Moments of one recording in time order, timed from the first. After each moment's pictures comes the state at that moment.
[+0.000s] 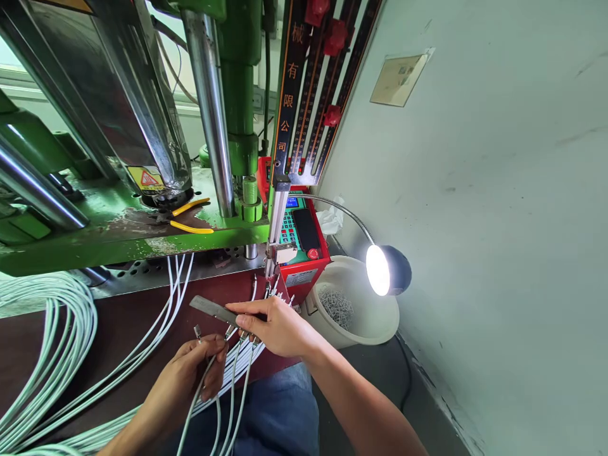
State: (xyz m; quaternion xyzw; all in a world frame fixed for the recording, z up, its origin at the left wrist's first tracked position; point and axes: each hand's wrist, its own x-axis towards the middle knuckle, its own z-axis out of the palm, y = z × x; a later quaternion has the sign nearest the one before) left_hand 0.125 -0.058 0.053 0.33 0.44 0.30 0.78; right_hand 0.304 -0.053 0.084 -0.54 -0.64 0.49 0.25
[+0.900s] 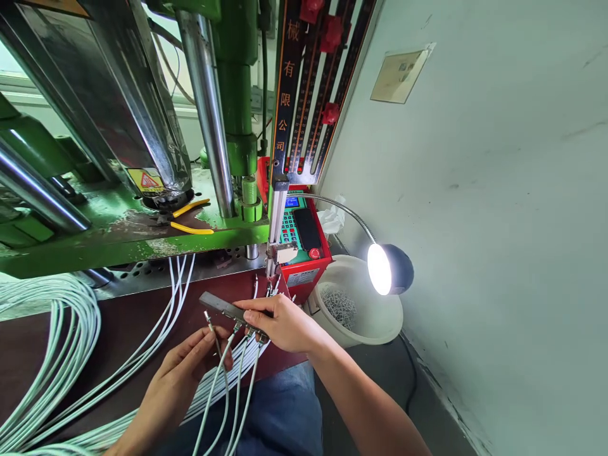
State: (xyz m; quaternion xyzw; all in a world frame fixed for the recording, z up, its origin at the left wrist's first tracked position) left_hand 0.111 -0.061 0.042 0.37 0.41 0.37 0.74; right_hand 0.312 -0.052 0.079 -0.53 -0.61 0.52 0.28
